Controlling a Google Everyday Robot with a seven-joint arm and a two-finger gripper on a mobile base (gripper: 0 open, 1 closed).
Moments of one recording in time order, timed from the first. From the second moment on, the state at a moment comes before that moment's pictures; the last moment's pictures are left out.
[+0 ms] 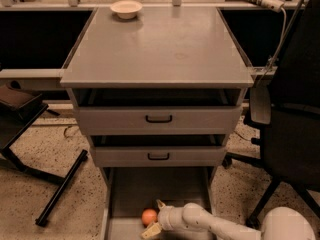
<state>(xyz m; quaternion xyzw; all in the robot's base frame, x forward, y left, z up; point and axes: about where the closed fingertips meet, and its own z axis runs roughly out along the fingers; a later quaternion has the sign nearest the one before) 0.499 0.039 0.165 -0.43 0.78 0.31 0.33</state>
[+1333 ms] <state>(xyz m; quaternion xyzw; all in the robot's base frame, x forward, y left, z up) 0.496 0.063 0.141 -0.44 0.78 0.31 0.31</state>
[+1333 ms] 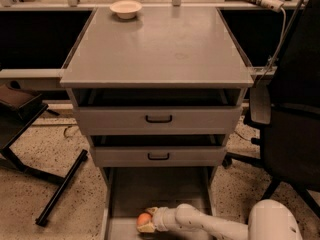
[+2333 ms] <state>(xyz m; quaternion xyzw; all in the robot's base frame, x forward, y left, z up) 0.508 0.022 0.292 -0.42 0.75 0.37 0.34</state>
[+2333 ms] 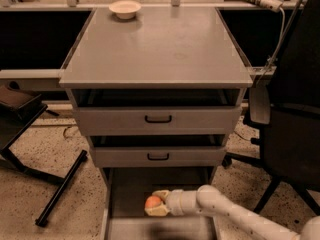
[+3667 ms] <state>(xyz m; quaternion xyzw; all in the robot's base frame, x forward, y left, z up) 0.526 -0.016 0.505 -0.43 0.71 0.40 0.39</state>
